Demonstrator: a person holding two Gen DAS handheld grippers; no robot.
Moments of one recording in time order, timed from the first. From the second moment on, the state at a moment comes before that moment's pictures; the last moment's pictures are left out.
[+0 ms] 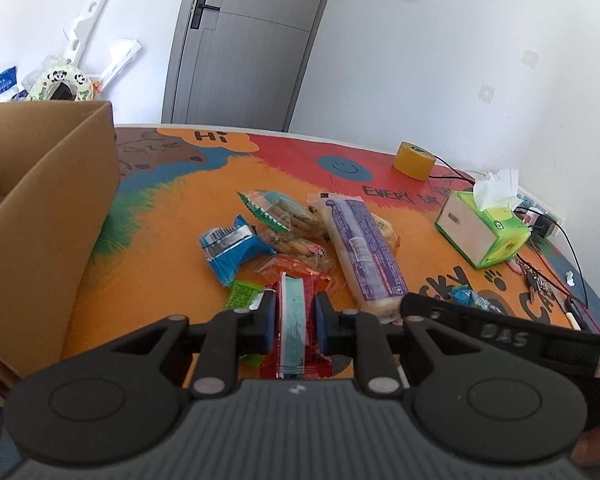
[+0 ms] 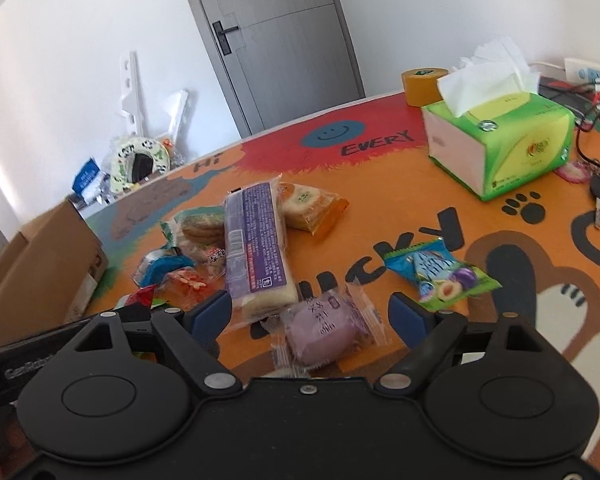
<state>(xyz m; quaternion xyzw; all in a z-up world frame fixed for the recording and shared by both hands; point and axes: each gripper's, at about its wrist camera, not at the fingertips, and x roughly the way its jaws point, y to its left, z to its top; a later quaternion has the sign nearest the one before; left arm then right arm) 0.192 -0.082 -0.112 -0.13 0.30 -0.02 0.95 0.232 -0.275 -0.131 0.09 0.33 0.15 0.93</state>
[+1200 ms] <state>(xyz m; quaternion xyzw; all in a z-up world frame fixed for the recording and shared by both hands) 0.147 -0.081 -0.080 -0.13 0.26 -0.02 0.96 0.186 -0.285 -0.115 0.11 0.30 0.16 0.93</state>
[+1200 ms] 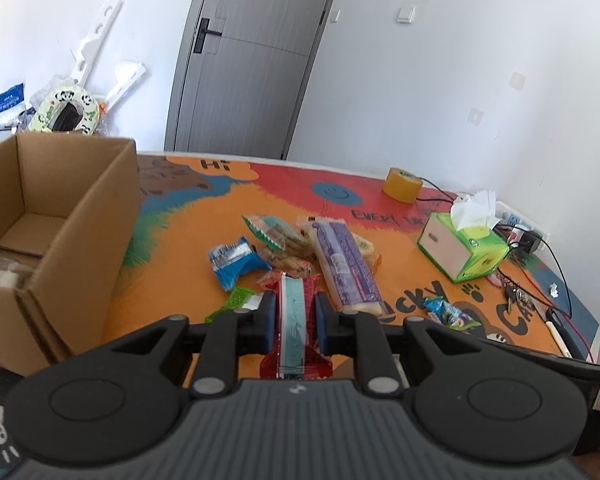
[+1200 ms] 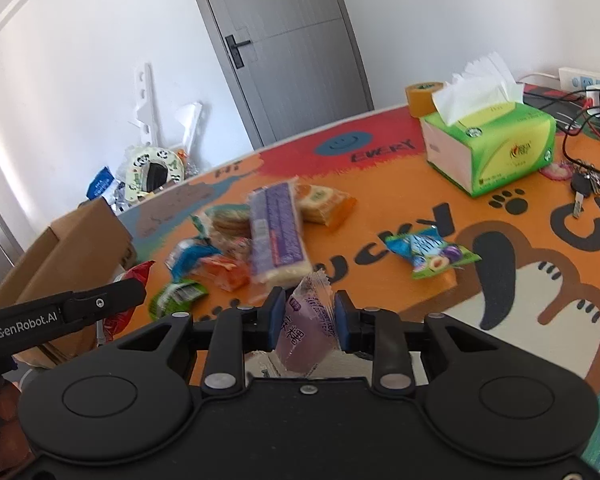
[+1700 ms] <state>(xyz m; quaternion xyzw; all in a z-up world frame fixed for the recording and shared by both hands) 0.111 -0.037 -0.040 -0.13 0.21 0.02 0.97 0.174 -0.231 -0.079 0.11 0.26 0.22 0.93</state>
